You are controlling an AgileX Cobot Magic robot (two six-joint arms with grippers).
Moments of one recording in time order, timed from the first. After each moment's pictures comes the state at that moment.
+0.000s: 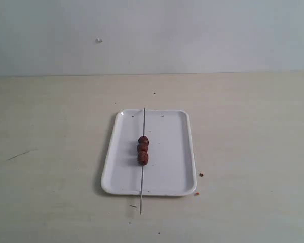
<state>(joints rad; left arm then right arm) -0.45 0.01 -0.17 -0.90 -0.16 0.84 -0.21 0.10 -0.06 0.12 0.13 -0.17</state>
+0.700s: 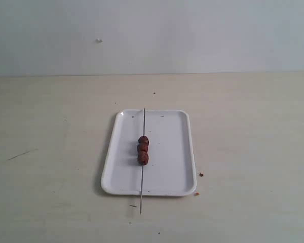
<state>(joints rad) -0.45 0.01 -0.17 -0.90 -0.16 0.84 -0.21 0.01 0.00 0.10 0.27 -0.16</state>
